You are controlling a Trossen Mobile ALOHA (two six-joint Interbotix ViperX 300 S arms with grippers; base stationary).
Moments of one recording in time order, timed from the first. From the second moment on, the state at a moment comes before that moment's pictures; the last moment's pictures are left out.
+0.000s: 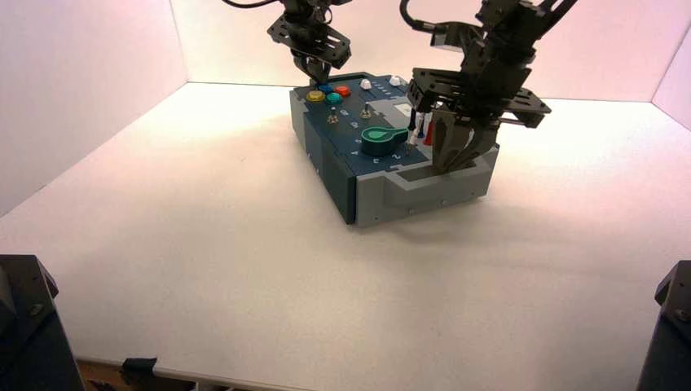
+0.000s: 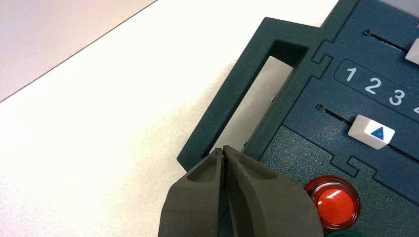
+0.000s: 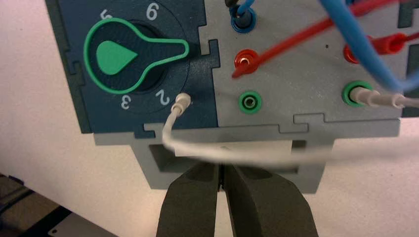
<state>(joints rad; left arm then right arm) -0.43 0.67 -0.10 0.04 0.50 0.23 0.51 0.02 0.85 0.31 0.50 0.05</state>
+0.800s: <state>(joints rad) -0.43 0.62 -0.04 0.04 0.50 0.25 0.33 0.06 0.82 0.18 0.53 0.05</state>
